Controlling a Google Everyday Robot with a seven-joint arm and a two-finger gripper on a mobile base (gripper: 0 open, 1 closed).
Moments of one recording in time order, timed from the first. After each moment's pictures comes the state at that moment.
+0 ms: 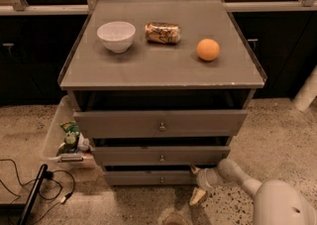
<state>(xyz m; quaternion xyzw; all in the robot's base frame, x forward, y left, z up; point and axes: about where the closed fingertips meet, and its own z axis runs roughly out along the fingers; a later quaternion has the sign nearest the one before) 0.579 -0.187 0.160 -0.66 0.66 0.17 0.31</state>
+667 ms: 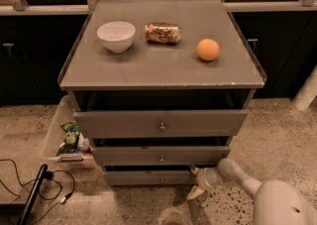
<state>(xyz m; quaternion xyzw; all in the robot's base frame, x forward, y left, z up) 0.579 -0.187 0.160 -0.66 0.66 0.17 0.31</state>
